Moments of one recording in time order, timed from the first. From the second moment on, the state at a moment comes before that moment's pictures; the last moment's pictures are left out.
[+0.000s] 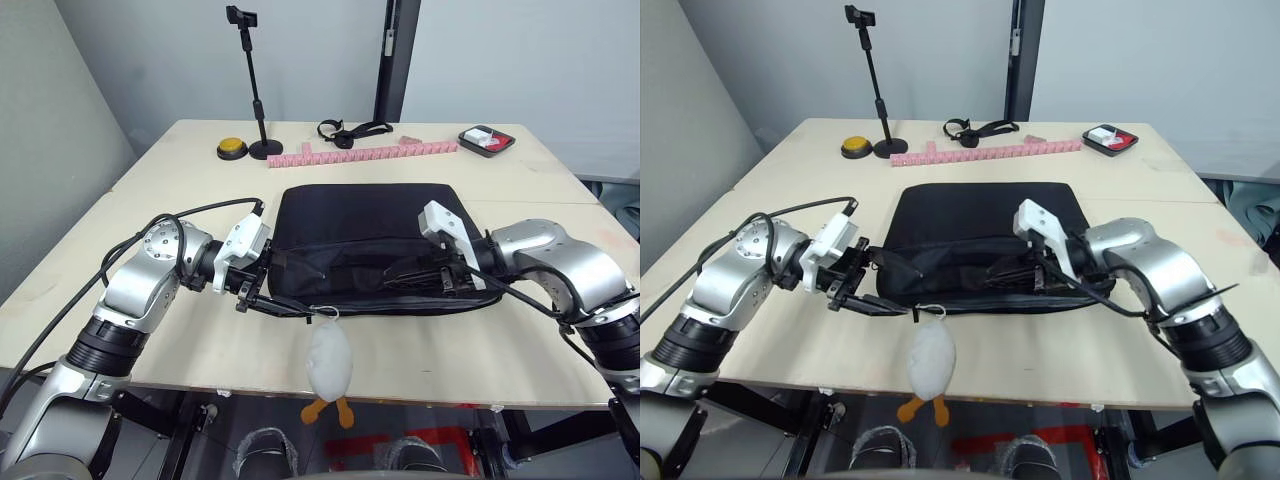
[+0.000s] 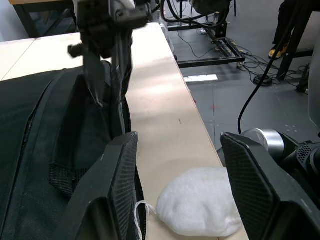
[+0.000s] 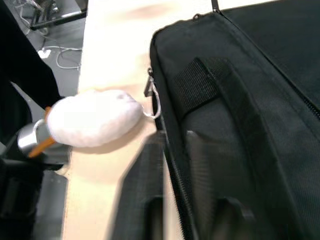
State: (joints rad) left arm -0.52 0.72 -0.14 -0.10 -0.55 0.27 -1.52; right arm -0.59 -0.76 0.21 -0.21 0.45 0.80 1.18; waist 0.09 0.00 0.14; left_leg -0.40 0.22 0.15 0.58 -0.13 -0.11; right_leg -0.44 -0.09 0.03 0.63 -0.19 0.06
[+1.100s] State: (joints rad) left arm -0.42 0.68 -0.20 -0.04 -0.39 0.04 -1.54; right arm -0.82 -0.57 0.36 0.23 0.20 0.72 1.12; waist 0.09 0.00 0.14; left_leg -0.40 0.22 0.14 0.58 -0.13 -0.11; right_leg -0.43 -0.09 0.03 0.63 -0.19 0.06
